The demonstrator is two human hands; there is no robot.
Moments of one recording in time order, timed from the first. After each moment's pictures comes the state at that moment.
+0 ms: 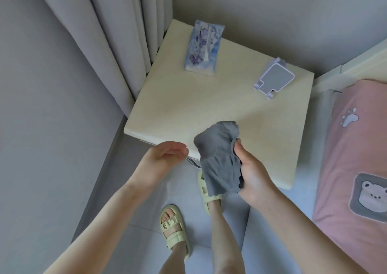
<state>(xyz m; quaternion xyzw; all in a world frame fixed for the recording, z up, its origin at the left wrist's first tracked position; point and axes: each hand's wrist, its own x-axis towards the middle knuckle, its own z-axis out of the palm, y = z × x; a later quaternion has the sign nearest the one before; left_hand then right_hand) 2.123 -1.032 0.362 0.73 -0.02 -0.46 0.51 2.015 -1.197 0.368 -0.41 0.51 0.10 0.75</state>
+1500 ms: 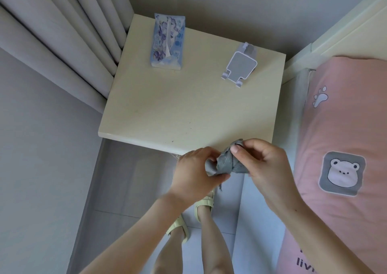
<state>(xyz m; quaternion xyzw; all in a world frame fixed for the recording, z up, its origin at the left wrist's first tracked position) 2.041 -1.141 0.383 0.82 -0.25 -0.38 0.34 1.961 -1.261 0.419 -0.70 0.43 -0.04 0.58</state>
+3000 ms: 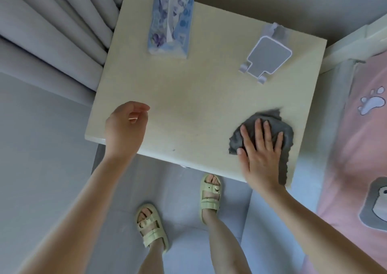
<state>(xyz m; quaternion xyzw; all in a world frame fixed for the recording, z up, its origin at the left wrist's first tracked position) 2.180 -1.115 0.296 0.92 -0.03 -0.18 0.36 1.958 -1.311 0.213 -0.97 0.23 0.06 0.08</state>
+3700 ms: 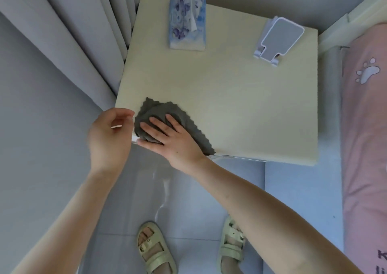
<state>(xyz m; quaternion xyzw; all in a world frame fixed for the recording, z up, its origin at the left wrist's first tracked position) 2.195 -1.005 0.281 0.88 -0.06 -0.16 0.45 2.103 -1.124 0.192 -0.99 -0.09 -0.02 0.09</state>
